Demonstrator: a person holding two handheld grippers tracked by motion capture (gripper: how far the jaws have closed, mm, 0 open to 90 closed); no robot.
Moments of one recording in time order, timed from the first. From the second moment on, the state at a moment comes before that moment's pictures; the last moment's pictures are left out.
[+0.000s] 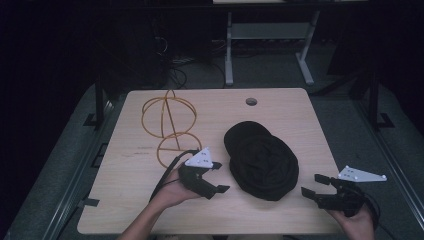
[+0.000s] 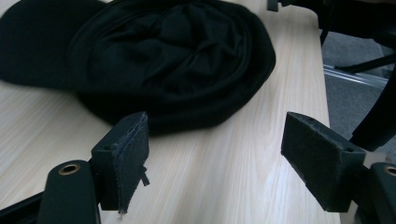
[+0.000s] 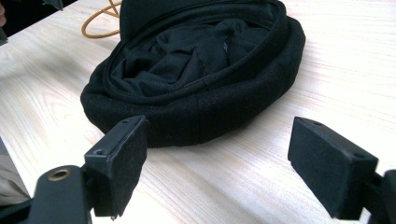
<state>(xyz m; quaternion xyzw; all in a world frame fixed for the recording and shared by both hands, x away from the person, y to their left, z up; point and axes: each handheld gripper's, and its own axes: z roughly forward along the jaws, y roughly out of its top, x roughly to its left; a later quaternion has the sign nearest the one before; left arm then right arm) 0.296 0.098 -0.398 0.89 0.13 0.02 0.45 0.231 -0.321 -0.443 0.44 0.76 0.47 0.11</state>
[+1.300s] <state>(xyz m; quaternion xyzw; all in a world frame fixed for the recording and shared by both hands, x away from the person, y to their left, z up) 0.320 -0.011 -0.443 0.95 -0.01 -0.02 0.30 0.232 -0.319 -0.443 0.43 0.76 0.48 0.10</state>
